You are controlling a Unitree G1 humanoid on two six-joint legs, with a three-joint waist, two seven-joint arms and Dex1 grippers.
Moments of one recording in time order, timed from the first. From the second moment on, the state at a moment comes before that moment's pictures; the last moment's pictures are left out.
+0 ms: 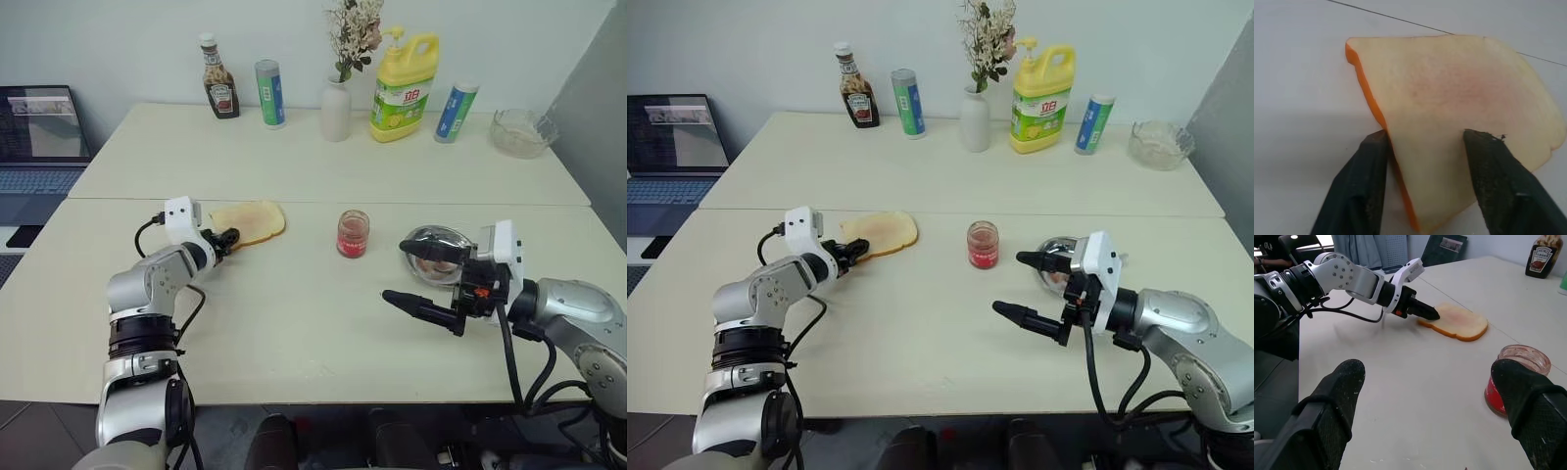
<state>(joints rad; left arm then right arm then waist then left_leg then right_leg) -0.63 0.45 0.30 0.36 -0.39 0.84 -0.28 -0.17 -0.71 -0.11 -0.62 0.74 0.64 0.78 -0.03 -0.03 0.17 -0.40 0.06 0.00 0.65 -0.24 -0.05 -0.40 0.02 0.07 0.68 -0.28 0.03</state>
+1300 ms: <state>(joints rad) -0.18 0.59 0.03 -0.39 -0.70 1.17 -0.64 0.11 -0.91 -0.21 -0.67 0.77 0.63 0.94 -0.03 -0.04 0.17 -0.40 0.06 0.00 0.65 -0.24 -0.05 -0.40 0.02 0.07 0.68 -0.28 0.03</state>
